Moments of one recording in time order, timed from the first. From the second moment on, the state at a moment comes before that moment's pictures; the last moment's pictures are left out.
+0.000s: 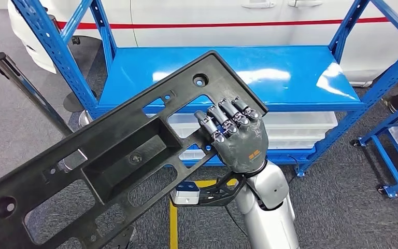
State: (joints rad) left arm -0.18 -0.18 0.26 -0.22 -0.47 0.06 -0.37; right arm -0.32 0.34 0.22 -1.74 1.42 -0.70 -0.56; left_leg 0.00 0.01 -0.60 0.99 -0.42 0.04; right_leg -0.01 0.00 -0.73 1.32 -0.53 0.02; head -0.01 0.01
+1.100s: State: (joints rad) left arm -0.19 -0.19 0.26 -0.22 -0.49 0.06 -0.35; right arm -0.28 0.32 0.25 -1.74 1.42 -0.70 -0.55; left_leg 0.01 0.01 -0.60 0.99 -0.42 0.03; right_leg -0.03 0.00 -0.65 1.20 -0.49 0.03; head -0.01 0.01
